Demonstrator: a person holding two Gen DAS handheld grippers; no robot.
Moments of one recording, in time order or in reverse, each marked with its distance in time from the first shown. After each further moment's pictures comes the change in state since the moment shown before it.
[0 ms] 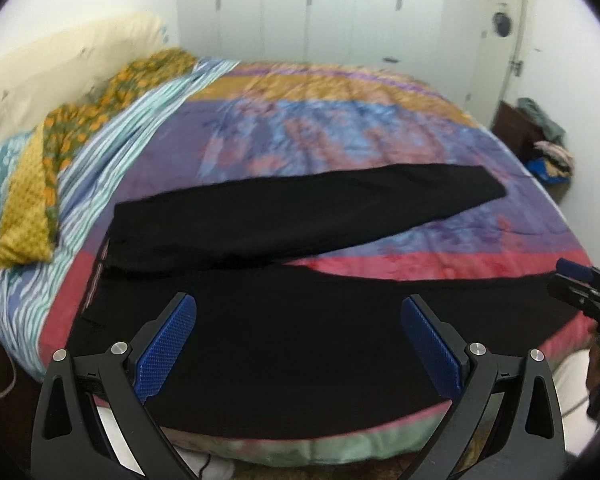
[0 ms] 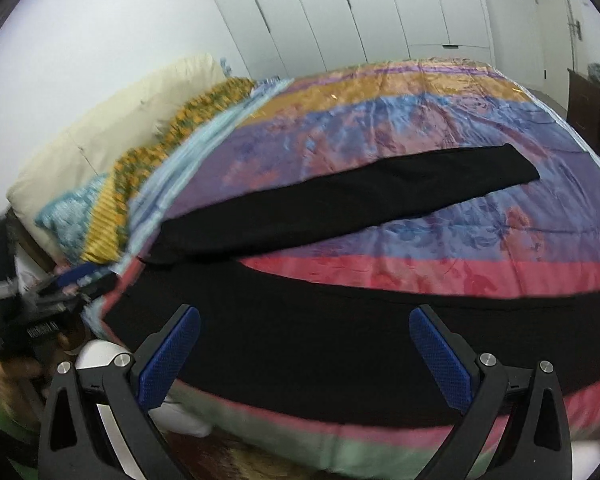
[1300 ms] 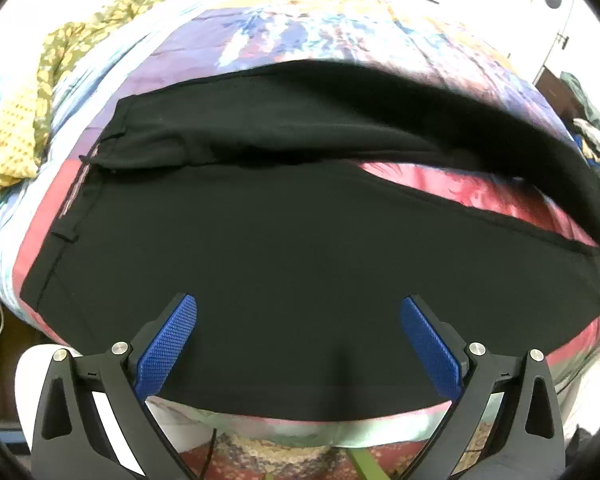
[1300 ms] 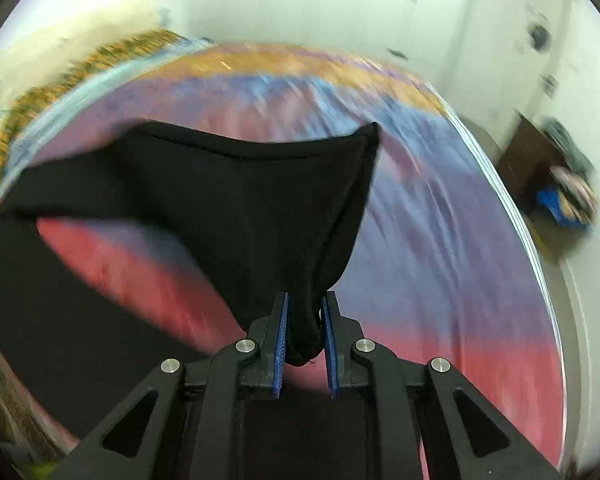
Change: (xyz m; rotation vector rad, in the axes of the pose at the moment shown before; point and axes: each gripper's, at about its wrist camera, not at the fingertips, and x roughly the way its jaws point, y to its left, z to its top) left arm 0.078 0.008 -0.055 -0.060 0.251 0.057; right arm -0.007 -0.236 -0.014 -0.052 0.128 -0.466
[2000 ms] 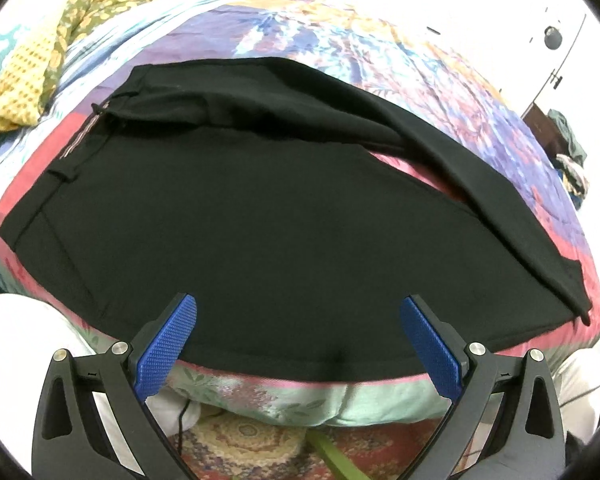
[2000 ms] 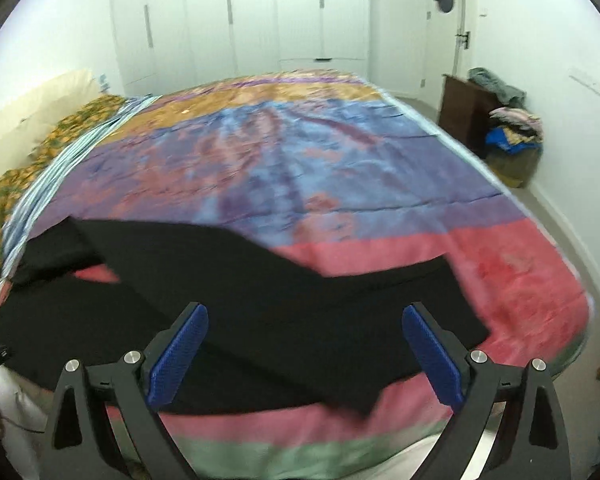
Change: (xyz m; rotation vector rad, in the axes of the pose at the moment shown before) left arm -0.007 0.031 -0.043 -0.120 -0.060 -0.111; right arm -0.102 0.114 -0.036 0.239 -0.152 0.037
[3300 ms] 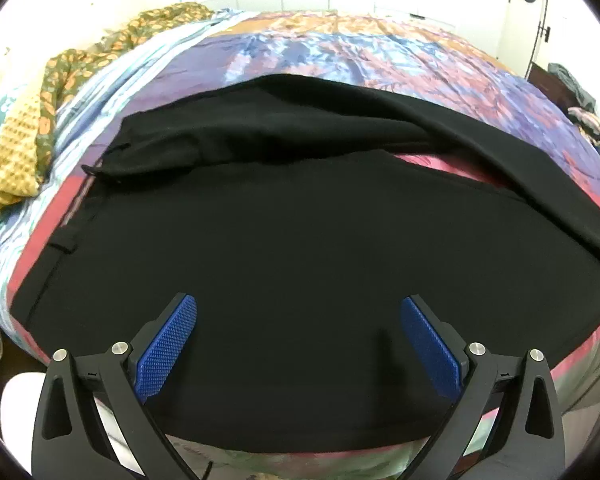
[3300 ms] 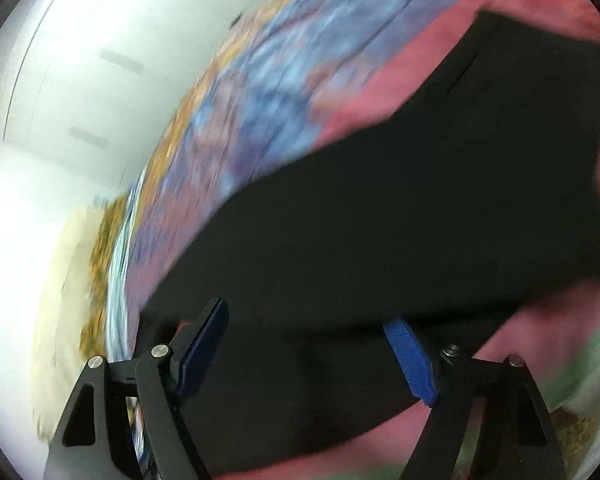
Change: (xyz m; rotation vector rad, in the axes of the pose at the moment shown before) left arm 0.037 -0.005 0.014 0.201 -0.078 0.131; right arm 0.088 -0.036 -0.043 0.762 0.127 0.252
